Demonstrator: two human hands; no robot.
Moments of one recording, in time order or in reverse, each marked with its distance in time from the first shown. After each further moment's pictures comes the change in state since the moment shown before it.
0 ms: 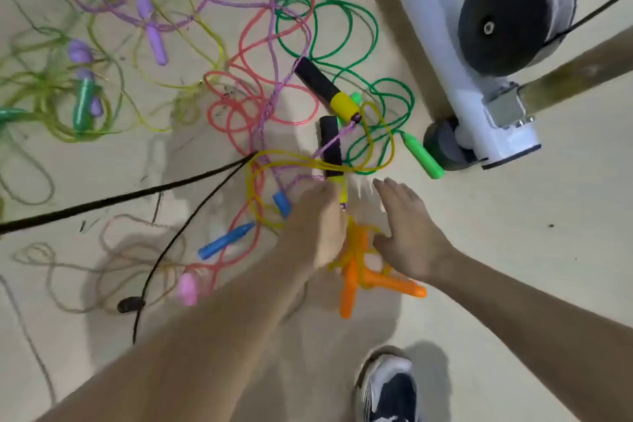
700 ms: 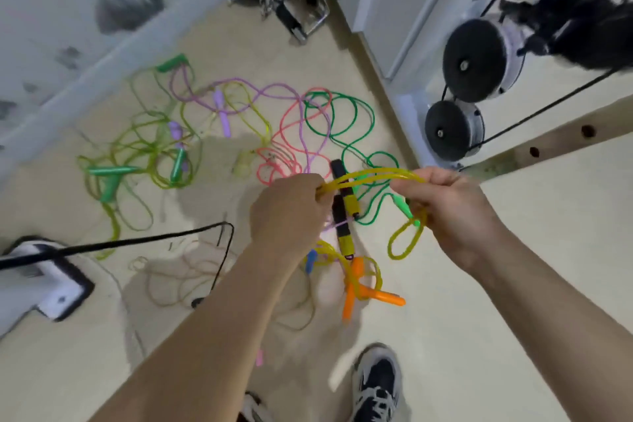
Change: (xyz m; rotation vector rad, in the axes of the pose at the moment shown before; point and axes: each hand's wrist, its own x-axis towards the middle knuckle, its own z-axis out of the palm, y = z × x) left_hand -0.077 0.074 -0.235 0.105 0.247 -0.108; right_hand -0.112 -0.136 -0.218 1.162 0.244 0.148
